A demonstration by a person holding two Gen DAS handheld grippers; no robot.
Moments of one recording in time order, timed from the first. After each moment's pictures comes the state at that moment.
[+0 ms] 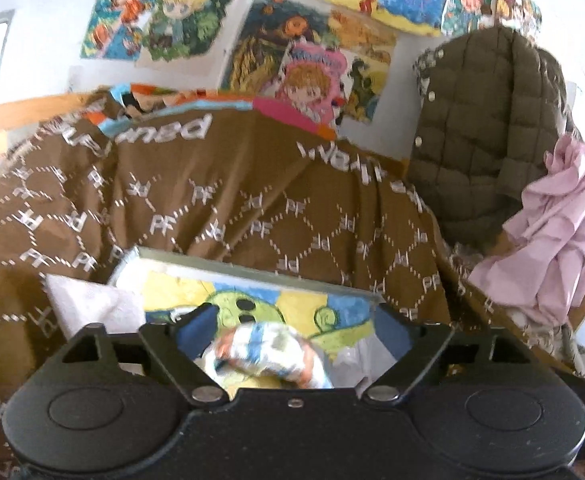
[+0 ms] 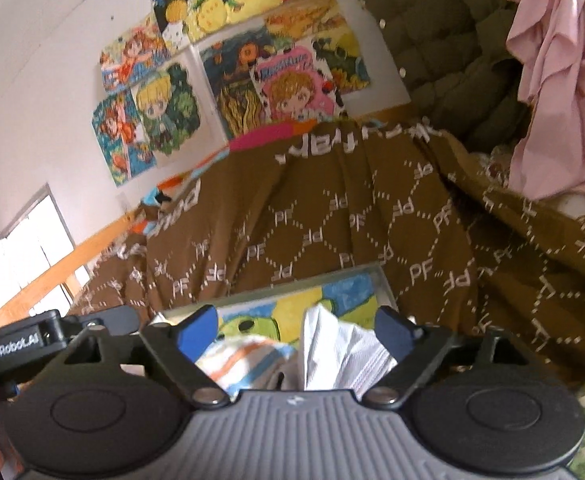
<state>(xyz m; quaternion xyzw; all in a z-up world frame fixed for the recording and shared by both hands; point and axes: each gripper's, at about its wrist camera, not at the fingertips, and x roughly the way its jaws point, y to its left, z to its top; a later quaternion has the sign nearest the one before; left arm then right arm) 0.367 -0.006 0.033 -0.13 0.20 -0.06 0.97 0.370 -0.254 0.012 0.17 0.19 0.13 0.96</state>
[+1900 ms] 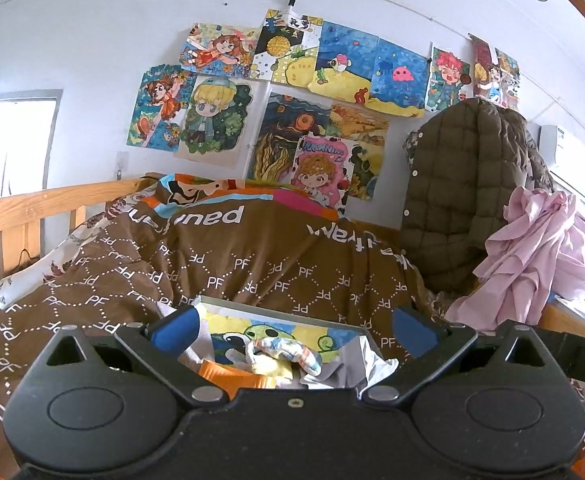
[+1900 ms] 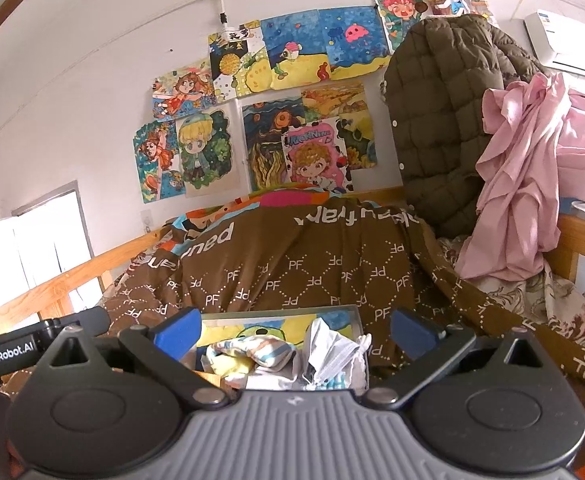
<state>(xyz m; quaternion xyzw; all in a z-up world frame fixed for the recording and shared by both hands) 0.156 -0.014 0.088 -0.10 0.10 -0.01 0.99 0.173 -0.259 0.080 0.08 0.12 0.11 0.98</state>
